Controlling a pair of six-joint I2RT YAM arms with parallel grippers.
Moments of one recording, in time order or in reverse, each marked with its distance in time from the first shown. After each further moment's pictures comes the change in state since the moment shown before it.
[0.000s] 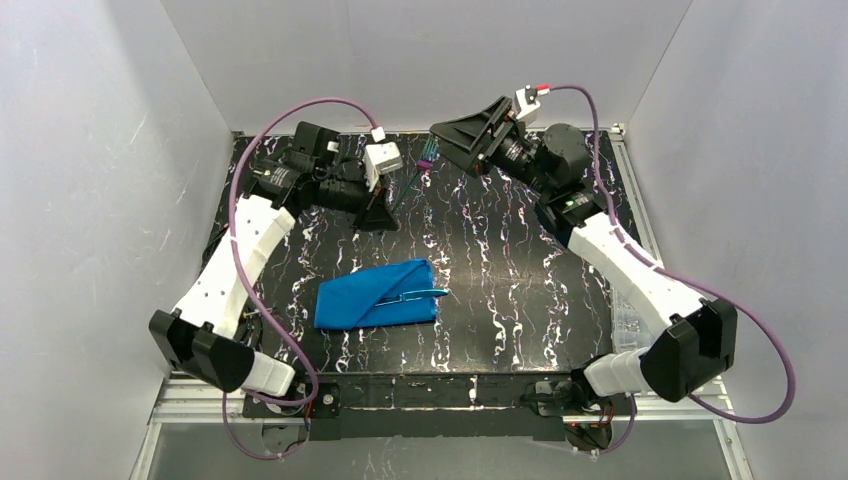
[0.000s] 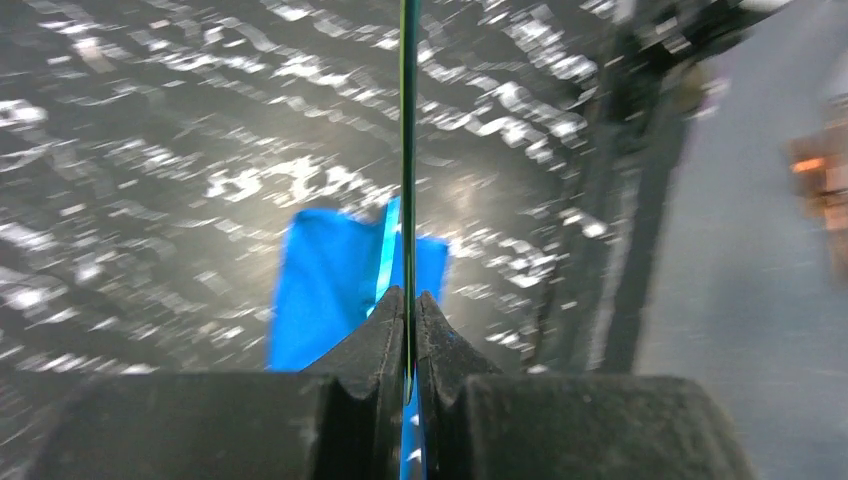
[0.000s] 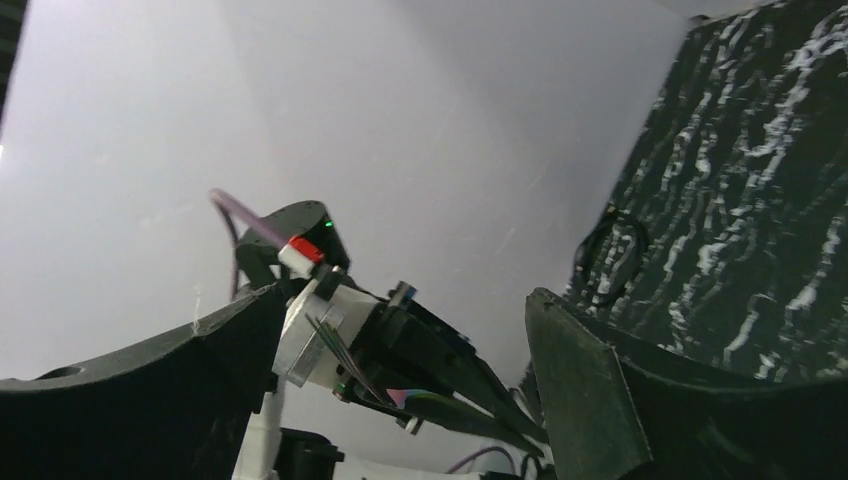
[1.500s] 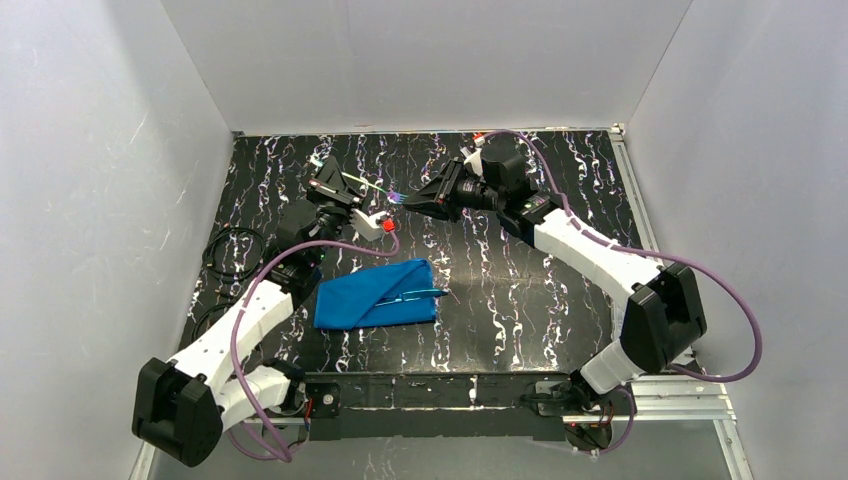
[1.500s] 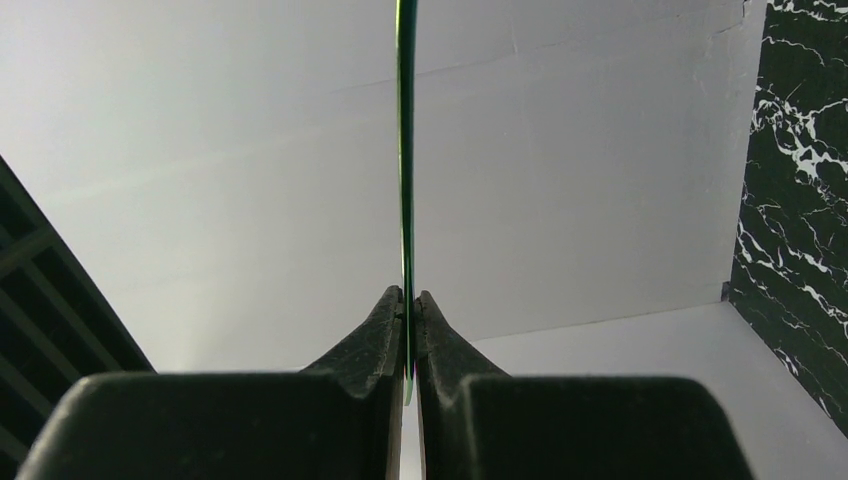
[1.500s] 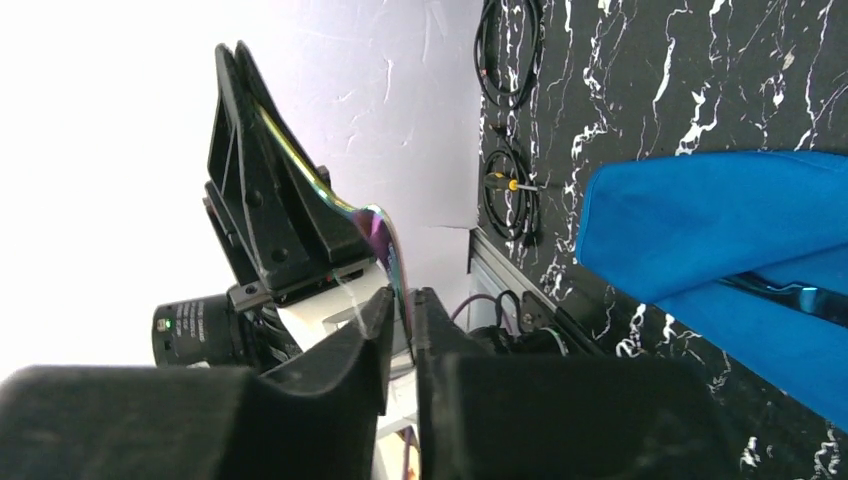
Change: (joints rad) left arm -0.038 -0.382 -0.890 1.379 -0.987 1.479; right arm 0.113 0.154 0.021 -0.409 -0.101 0.003
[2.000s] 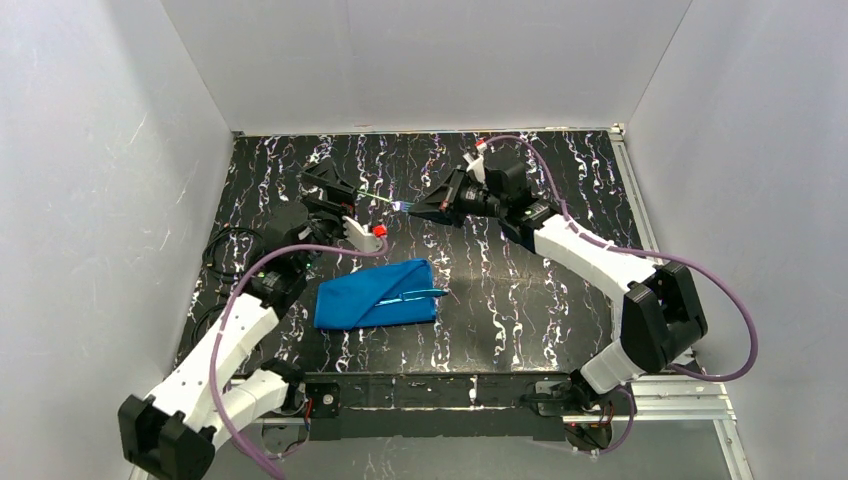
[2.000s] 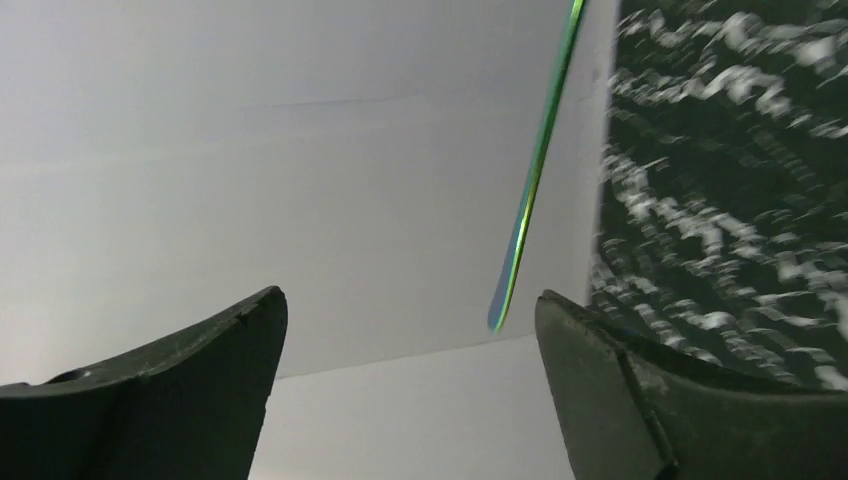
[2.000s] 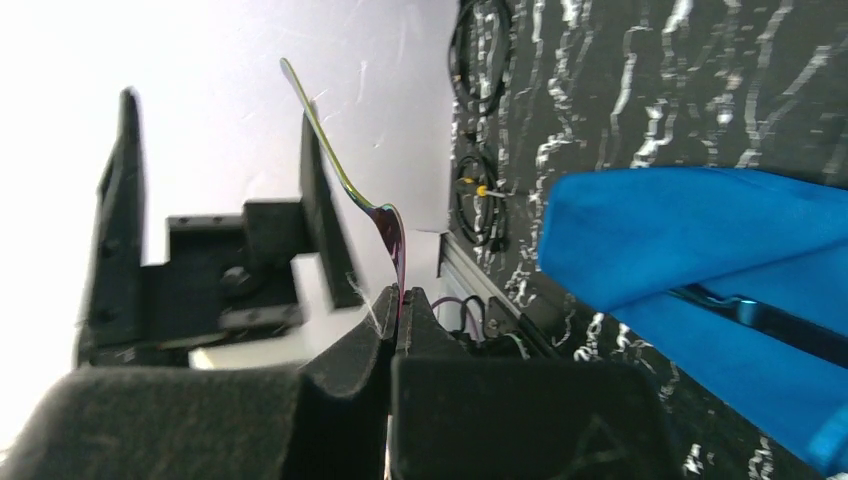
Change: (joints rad) left arm 0.000 -0.111 0.026 -0.233 0.039 -0.181; right arm -0.009 0.007 -0.064 0.082 -0.008 -0.044
